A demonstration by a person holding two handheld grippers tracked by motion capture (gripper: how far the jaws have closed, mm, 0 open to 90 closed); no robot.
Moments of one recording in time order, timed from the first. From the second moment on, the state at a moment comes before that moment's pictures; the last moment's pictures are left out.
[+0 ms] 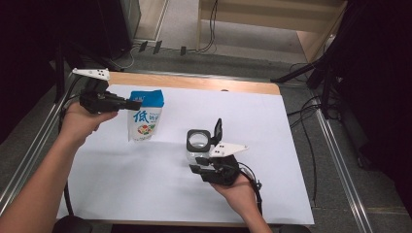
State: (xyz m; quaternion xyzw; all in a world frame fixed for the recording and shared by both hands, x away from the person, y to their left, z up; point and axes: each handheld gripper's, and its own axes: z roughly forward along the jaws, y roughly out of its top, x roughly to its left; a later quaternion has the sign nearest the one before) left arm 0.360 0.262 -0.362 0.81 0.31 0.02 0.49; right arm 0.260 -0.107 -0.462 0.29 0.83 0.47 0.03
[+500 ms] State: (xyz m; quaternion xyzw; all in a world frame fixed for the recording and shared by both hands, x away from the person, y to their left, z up) left arm 0.349 0.250 -0.348 0.82 0.29 0.01 0.50; right arm 0.280 -0.030 -0.460 0.26 0.84 0.48 0.04
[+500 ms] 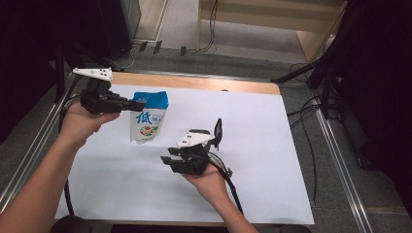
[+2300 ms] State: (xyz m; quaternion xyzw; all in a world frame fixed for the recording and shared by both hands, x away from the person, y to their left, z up) left arm 0.331 0.227 -0.338 0.82 0.30 -0.05 0.49; right arm 0.296 0.026 -0.511 0.31 0.80 0.49 0.14
